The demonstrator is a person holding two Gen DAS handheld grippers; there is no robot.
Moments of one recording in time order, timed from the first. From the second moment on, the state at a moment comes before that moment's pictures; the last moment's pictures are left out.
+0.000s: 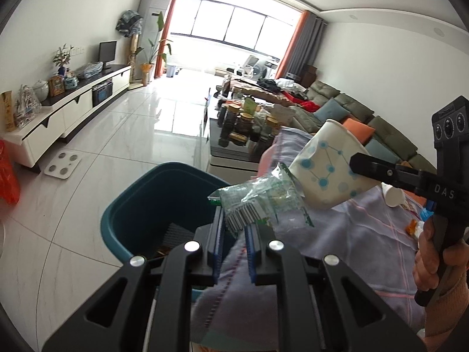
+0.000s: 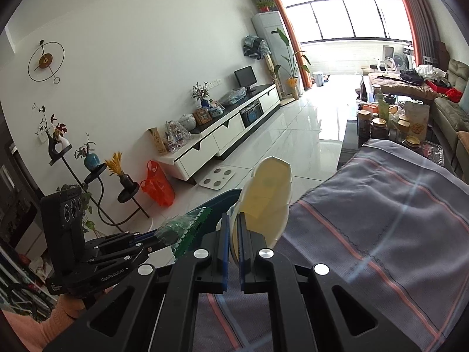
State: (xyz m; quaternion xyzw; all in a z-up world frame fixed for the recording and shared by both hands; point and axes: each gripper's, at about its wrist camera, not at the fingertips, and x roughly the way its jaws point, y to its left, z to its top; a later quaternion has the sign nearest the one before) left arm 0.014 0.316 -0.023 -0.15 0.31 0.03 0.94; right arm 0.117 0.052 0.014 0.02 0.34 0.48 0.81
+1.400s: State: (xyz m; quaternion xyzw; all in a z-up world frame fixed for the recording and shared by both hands) left arm 0.061 0.382 -0.112 -0.21 0.40 0.12 0.89; right arm 0.140 0.158 -0.051 -0.05 0.44 0.46 0.77
